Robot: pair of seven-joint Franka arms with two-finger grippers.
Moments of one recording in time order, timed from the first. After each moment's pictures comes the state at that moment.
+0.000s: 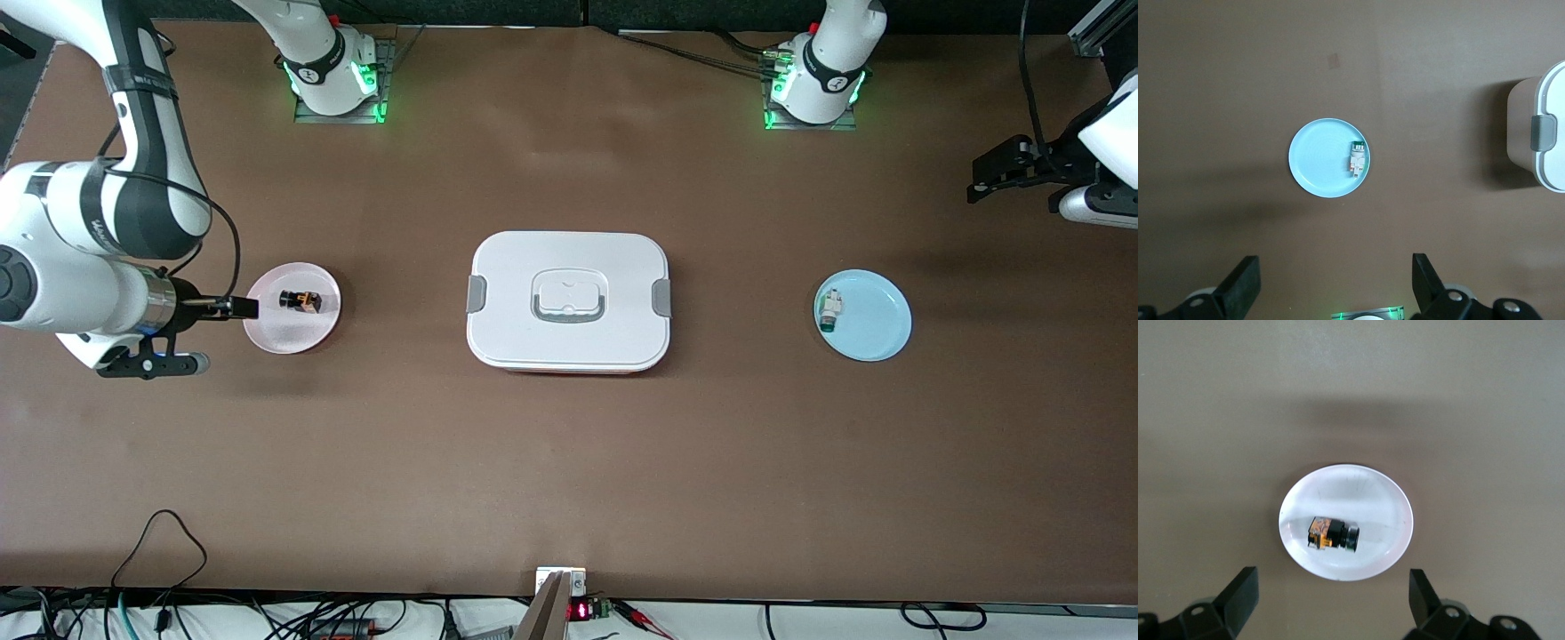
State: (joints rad) left arm 0.00 0.01 -0.01 -1.53 -0.01 1.45 0.10; right arm 0.08 0.39 -0.07 -1.65 -0.01 1.81 -0.02
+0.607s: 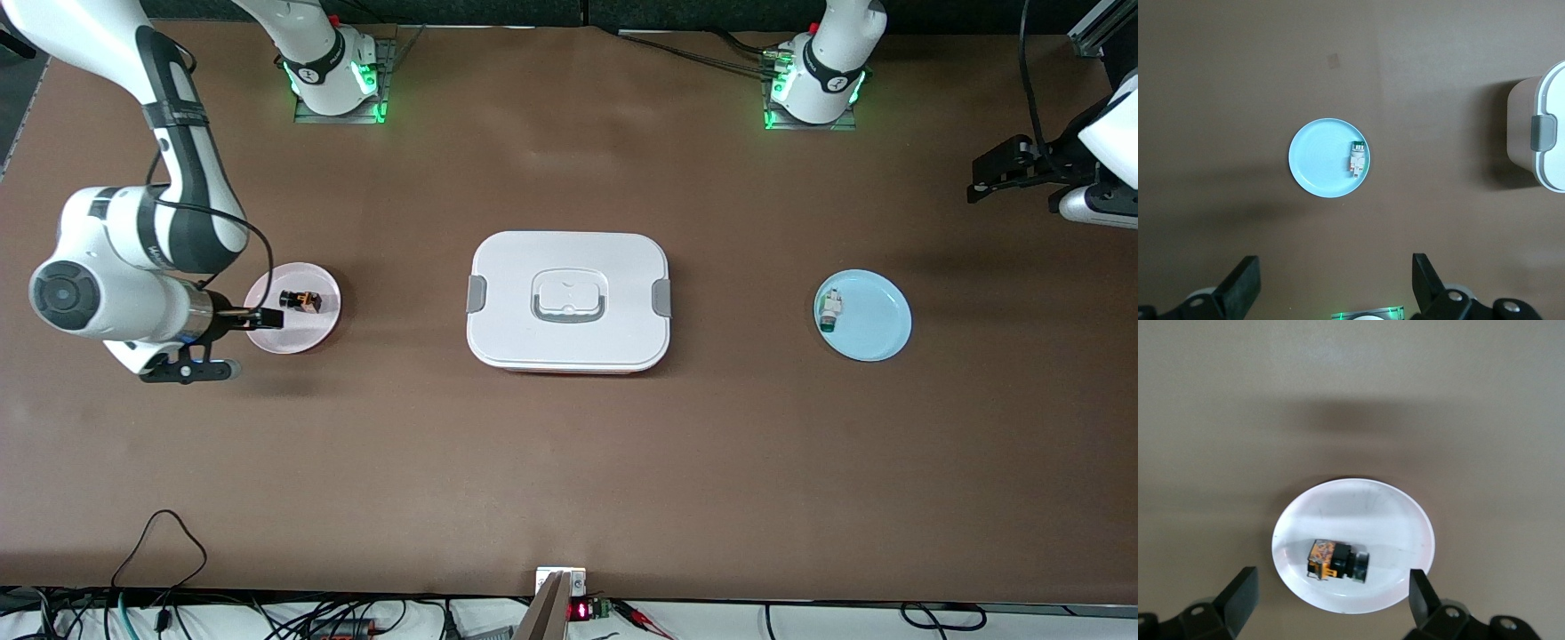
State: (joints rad) left arm 0.00 0.01 -0.01 -1.53 -0.01 1.45 0.10; right arm 0.11 0.43 -0.07 -1.76 -0.01 1.96 0.03
